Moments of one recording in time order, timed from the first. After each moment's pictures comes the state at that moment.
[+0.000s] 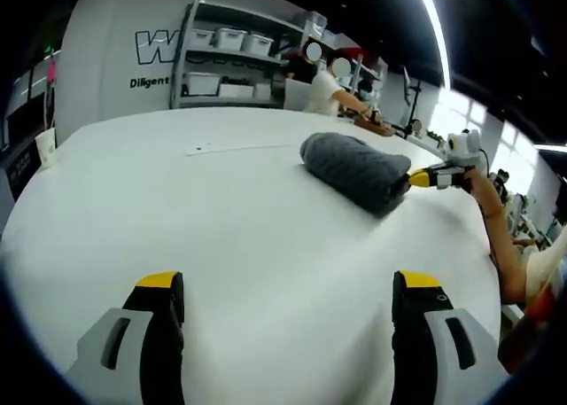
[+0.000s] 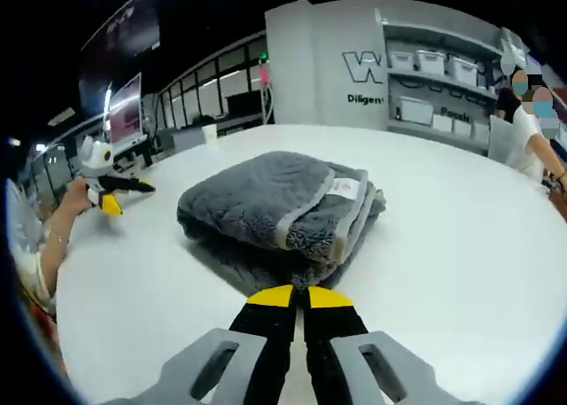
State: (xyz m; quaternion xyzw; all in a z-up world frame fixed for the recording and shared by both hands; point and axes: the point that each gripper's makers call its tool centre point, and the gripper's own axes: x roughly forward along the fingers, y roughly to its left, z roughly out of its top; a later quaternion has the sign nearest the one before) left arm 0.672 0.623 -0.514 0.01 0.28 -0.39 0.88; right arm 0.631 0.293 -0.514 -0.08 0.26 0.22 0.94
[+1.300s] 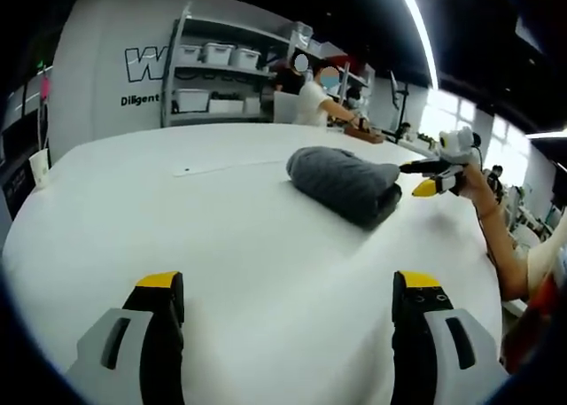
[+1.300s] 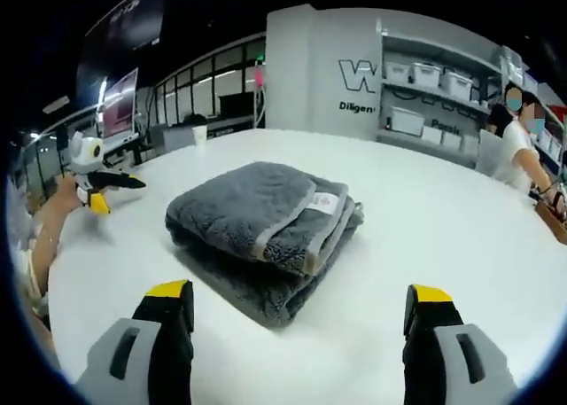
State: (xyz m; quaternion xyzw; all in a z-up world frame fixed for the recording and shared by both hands) left arm 0.672 0.607 -0.500 0.01 0.24 -0.41 0.88; right arm 0.640 0.270 -0.495 -0.05 0.25 0.19 0.95
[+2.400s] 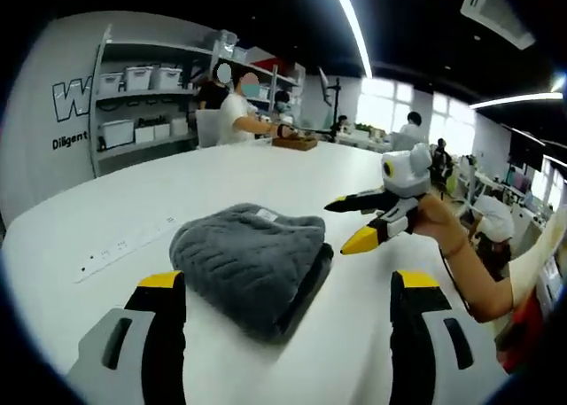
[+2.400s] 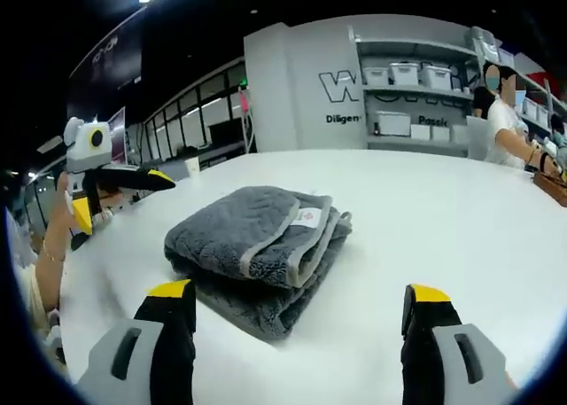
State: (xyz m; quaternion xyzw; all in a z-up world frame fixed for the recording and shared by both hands) left arm 0.656 0.415 -0.426 0.07 0.19 -0.56 0.81; right arm 0.646 0.264 -0.483 0.03 0.21 0.18 0.96
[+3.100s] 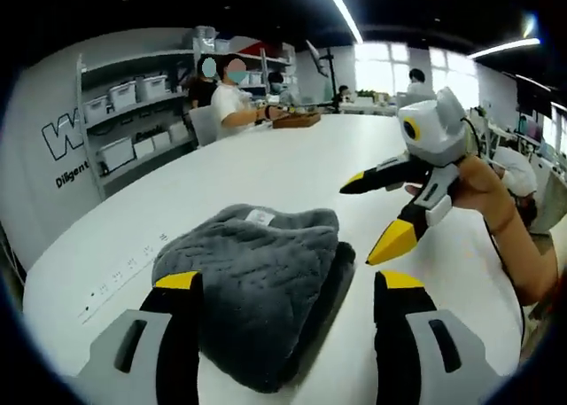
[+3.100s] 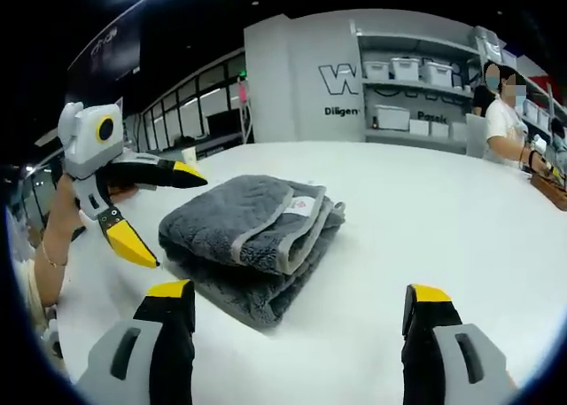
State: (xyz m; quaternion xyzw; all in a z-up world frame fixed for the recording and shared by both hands) left arm 0.668 0.358 -0.455 0.18 0.17 -0.53 0.82; right arm 0.642 0.256 -0.491 0.01 0.23 0.17 0.96
